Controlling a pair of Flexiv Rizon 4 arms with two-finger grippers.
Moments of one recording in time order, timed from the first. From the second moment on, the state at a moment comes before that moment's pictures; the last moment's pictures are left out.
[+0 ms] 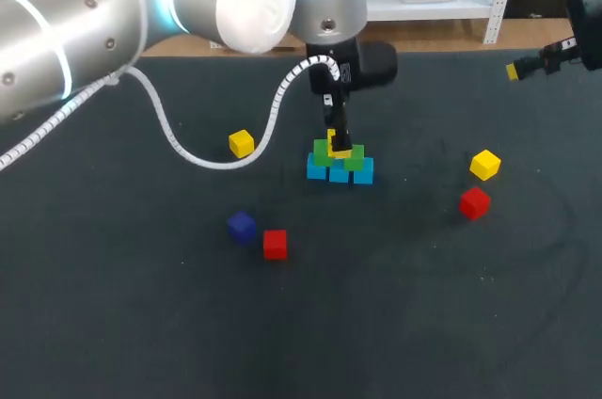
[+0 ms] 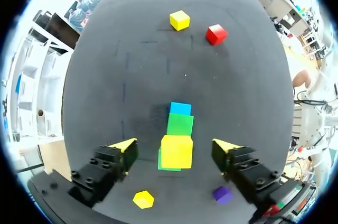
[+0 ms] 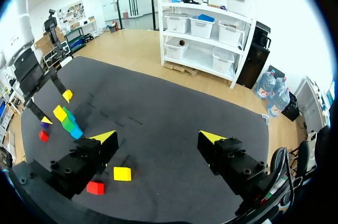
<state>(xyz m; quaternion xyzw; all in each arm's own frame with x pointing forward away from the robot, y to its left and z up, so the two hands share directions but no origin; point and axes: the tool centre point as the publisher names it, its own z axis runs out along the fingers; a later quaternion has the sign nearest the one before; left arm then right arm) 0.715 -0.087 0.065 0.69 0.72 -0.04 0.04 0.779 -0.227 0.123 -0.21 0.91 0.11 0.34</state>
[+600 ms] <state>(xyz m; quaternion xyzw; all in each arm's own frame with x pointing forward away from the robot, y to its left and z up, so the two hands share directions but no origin) 0.725 -0.015 0.110 0.59 0.81 -0.03 0.05 0.779 -0.227 0.123 -0.21 0.91 0.11 0.34</state>
